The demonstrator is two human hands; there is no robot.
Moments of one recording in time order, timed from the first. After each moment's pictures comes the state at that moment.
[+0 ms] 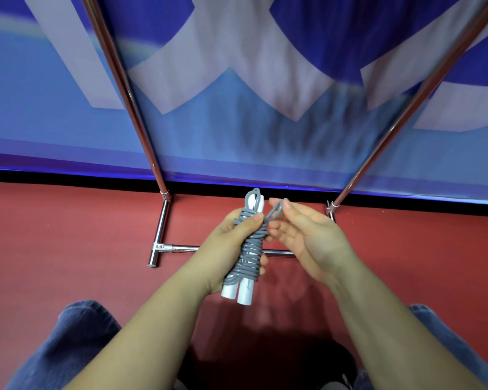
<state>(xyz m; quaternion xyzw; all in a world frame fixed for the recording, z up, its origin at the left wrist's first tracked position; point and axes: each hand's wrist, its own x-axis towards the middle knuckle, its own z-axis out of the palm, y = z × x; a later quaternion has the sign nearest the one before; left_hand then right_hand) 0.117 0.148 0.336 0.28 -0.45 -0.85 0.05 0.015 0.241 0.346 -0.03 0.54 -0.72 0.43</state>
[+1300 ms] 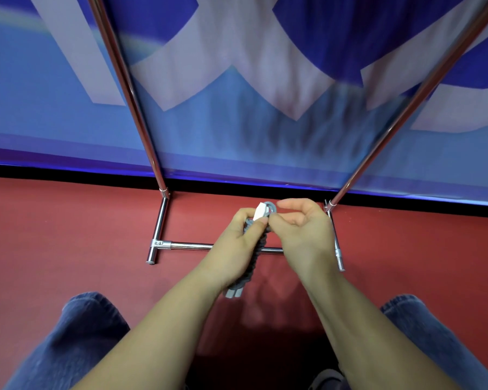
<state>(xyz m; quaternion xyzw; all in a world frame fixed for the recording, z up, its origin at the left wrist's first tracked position) 0.114 0.155 0.324 0.31 -0.66 -0.67 0.11 0.037 0.235 0.344 -0.11 0.76 -0.61 0.21</state>
